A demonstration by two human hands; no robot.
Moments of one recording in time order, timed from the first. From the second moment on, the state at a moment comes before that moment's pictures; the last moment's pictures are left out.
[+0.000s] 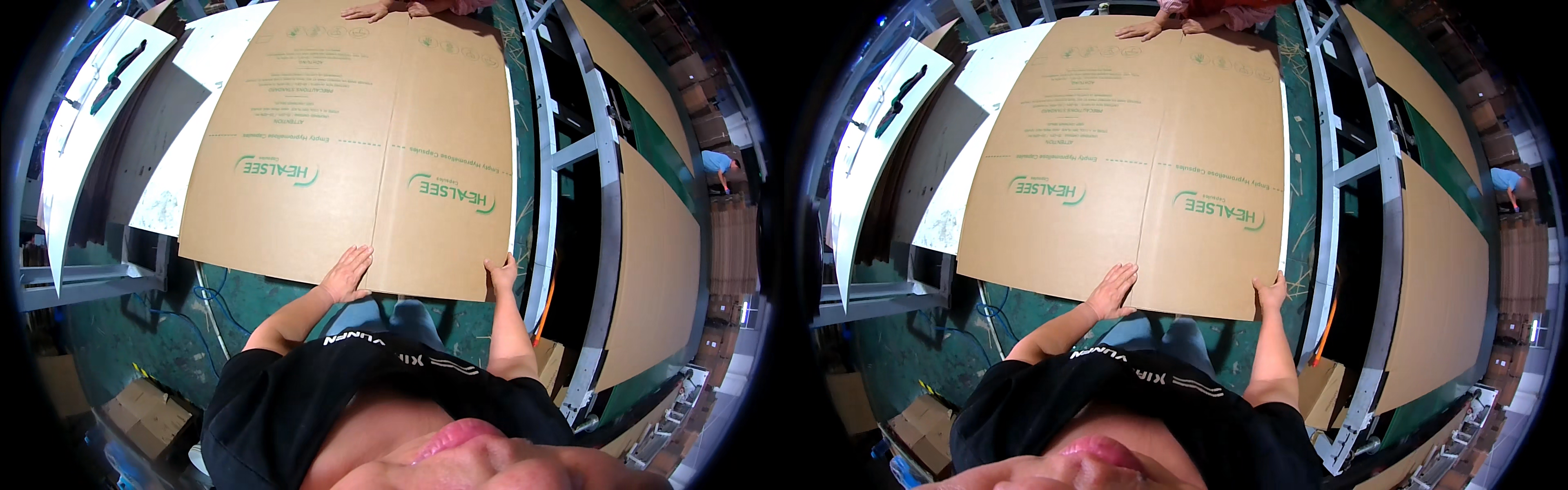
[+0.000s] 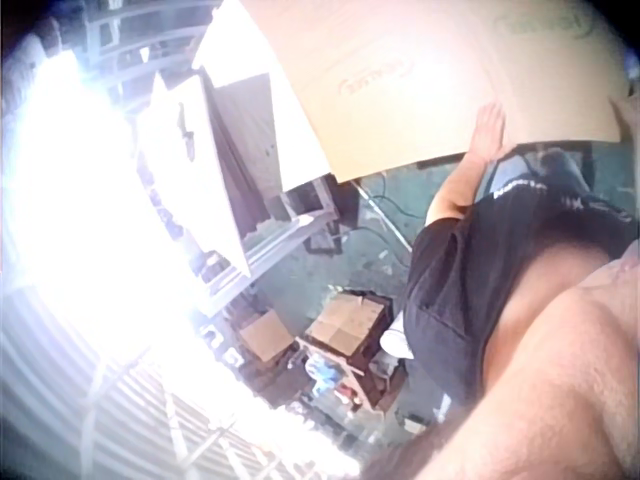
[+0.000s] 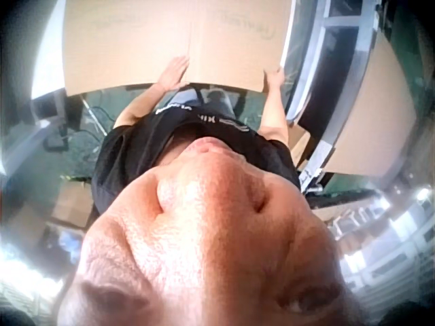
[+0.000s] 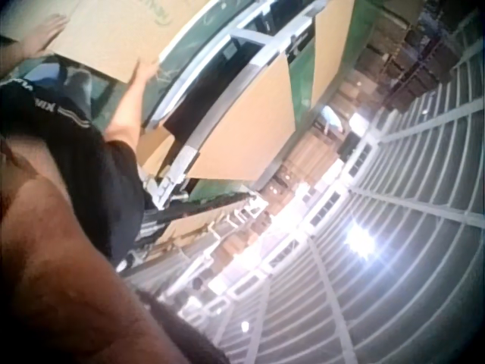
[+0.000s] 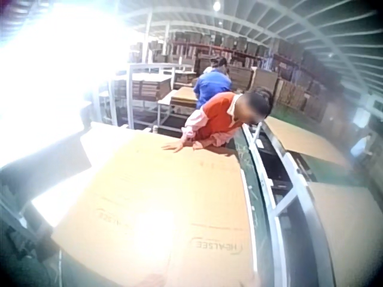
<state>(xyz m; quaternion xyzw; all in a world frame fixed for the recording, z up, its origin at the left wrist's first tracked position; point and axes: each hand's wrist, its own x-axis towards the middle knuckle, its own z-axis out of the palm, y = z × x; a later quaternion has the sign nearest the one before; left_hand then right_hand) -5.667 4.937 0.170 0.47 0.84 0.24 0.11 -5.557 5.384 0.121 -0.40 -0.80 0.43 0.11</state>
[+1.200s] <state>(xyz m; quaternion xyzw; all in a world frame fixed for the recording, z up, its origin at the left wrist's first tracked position) -5.656 4.953 0.131 0.43 0.85 0.28 0.10 -5.726 5.174 0.133 0.42 -0.81 0.40 0.05</state>
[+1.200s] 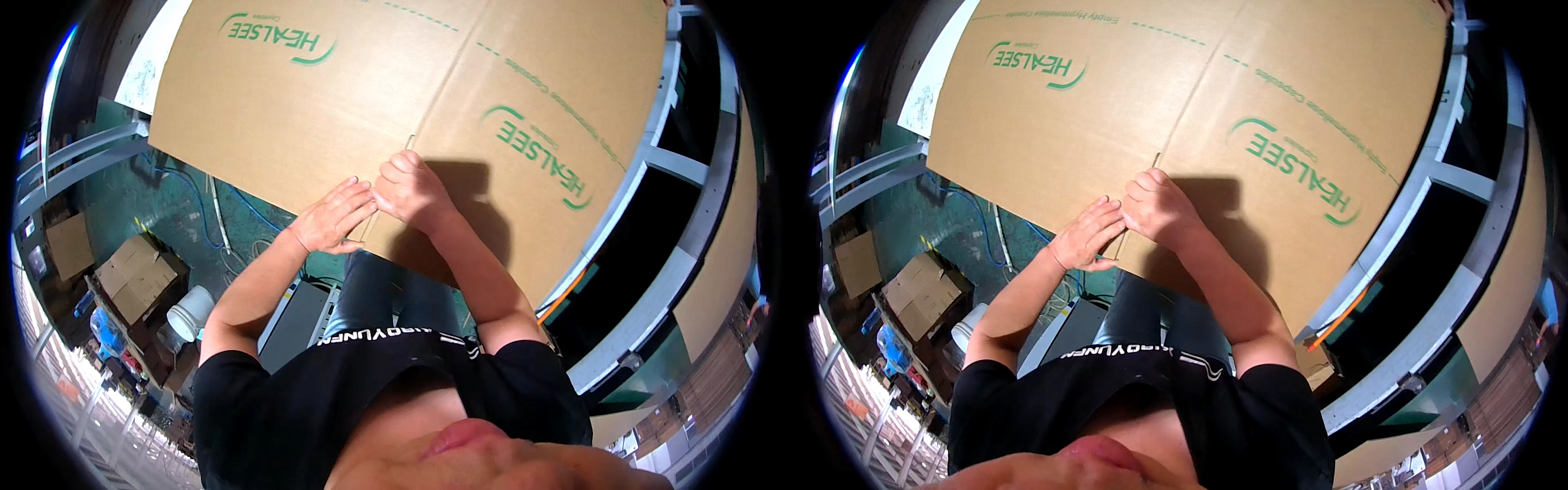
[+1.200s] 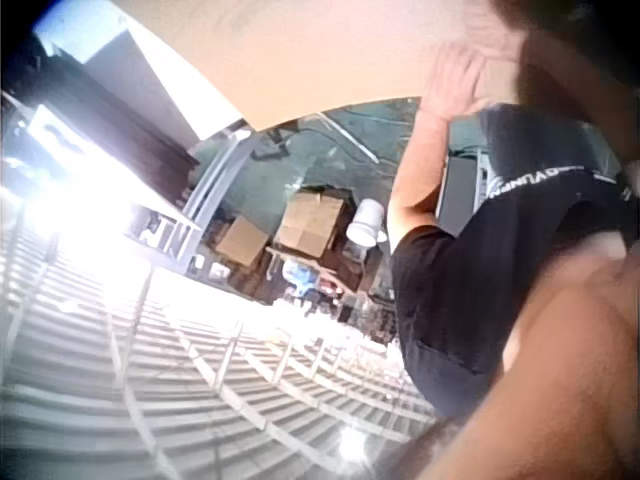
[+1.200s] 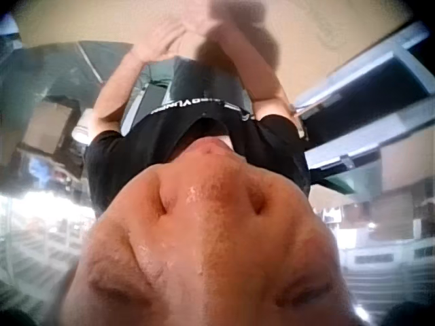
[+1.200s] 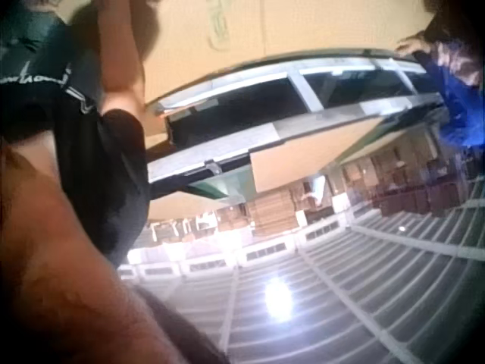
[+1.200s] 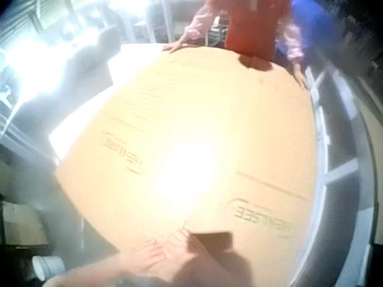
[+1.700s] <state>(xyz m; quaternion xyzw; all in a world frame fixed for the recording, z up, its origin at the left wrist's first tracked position) -5.666 4.961 0.161 0.45 0.85 0.22 0.14 -5.597 5.405 0.131 -0.36 -0.90 0.22 0.13</state>
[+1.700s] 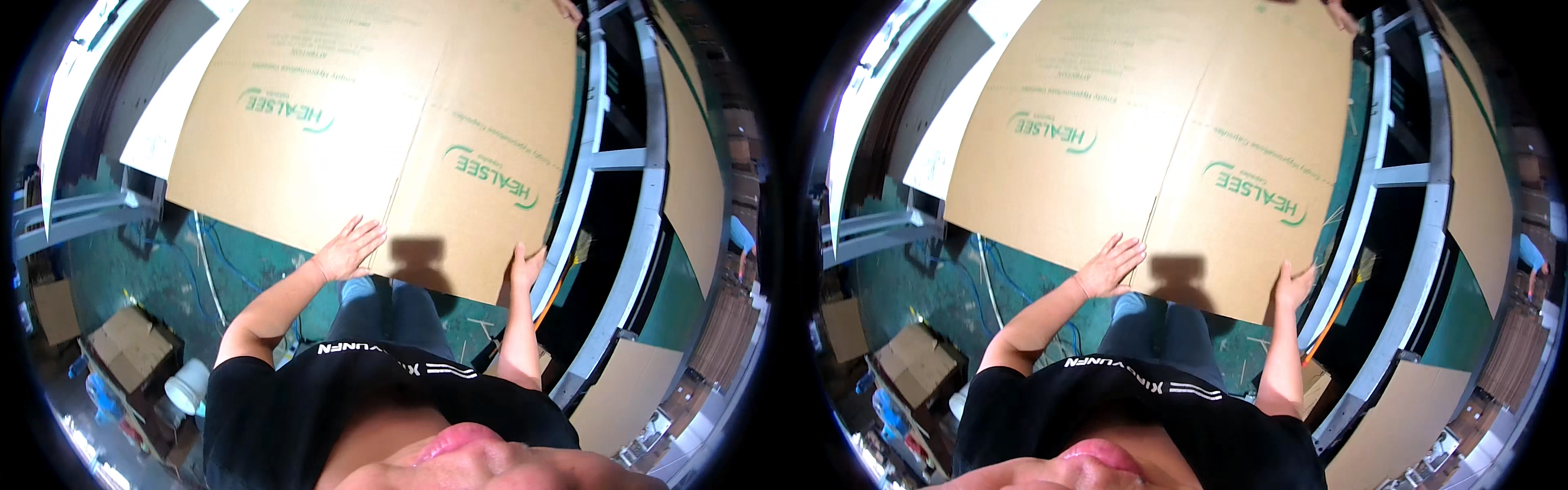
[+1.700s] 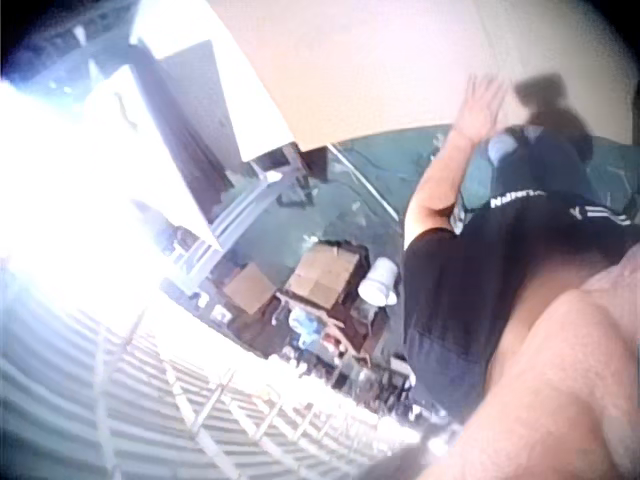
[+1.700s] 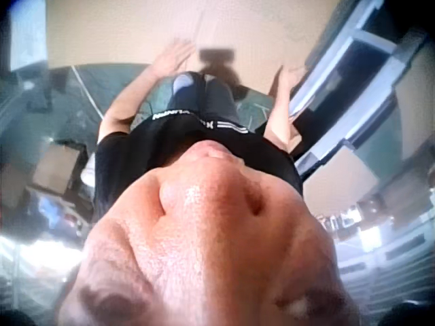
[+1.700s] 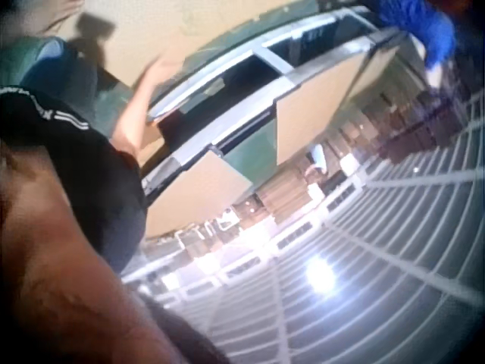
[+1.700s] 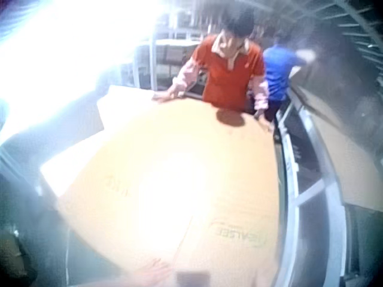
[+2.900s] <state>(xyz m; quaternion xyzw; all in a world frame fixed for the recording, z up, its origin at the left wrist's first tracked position) -5.659 4.969 0.172 0.48 0.85 0.20 0.13 -5.468 5.390 0.160 -0.35 -0.88 0.29 0.10</state>
